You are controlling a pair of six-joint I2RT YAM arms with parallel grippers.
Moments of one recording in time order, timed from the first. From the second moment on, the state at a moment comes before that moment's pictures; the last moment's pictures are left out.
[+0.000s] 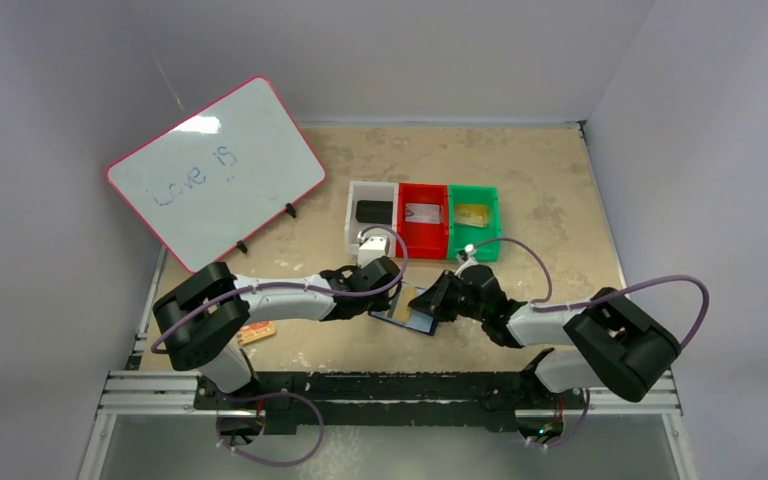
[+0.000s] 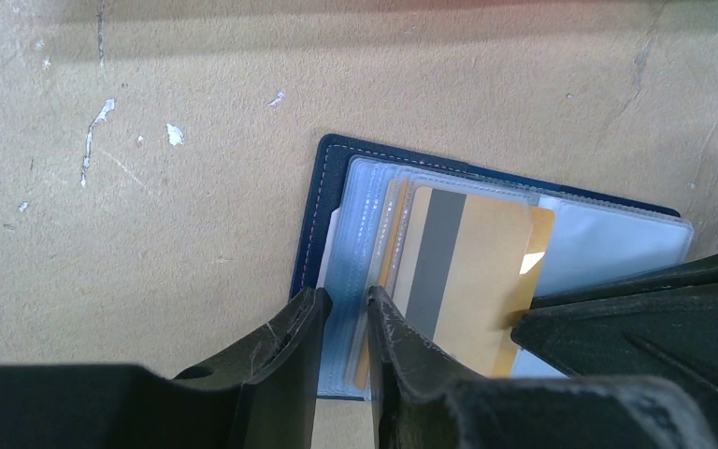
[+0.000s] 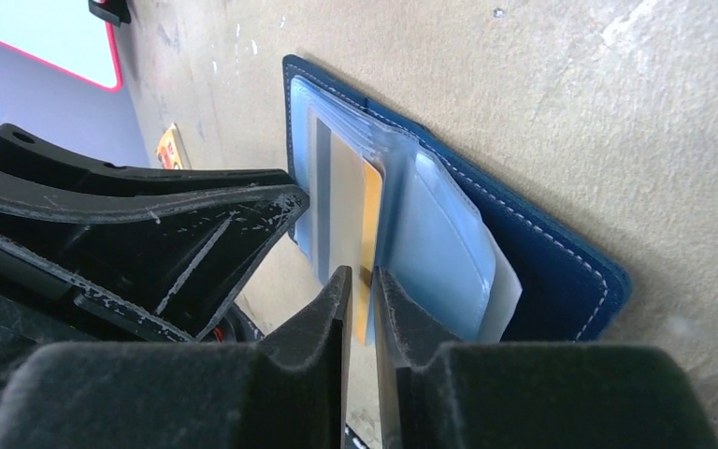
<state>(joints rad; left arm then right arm) -1.03 1.60 0.80 -0.17 -0.39 -0.83 0.69 1.35 0.22 0.55 -0.18 1.15</state>
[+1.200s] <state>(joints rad) -1.03 1.36 0.79 -0.26 -0.40 -0.82 0.67 1.42 0.25 0.57 -0.29 1.03</state>
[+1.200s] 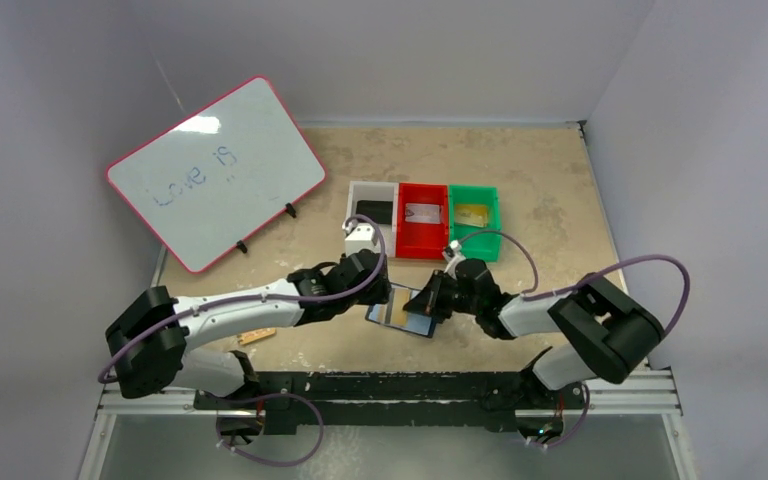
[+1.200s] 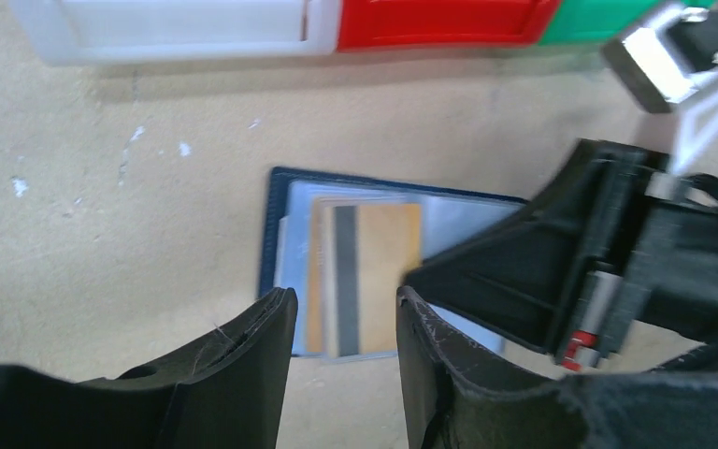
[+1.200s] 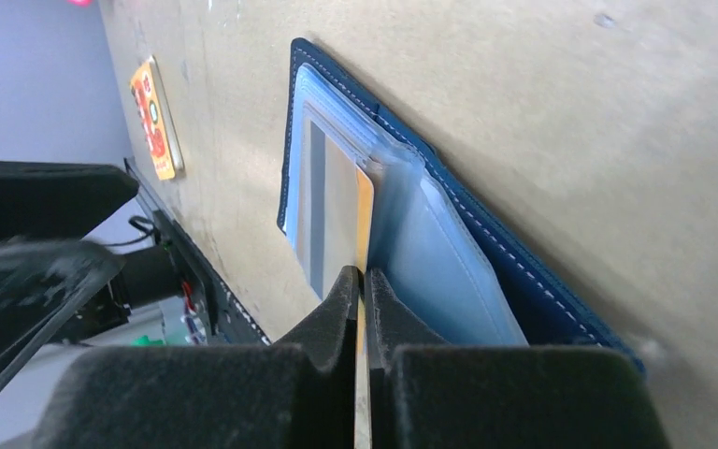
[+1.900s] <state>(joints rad) -1.06 1.55 0.77 -0.15 -0.35 -0.86 0.67 1.62 0.35 0.68 -0.43 0.97</state>
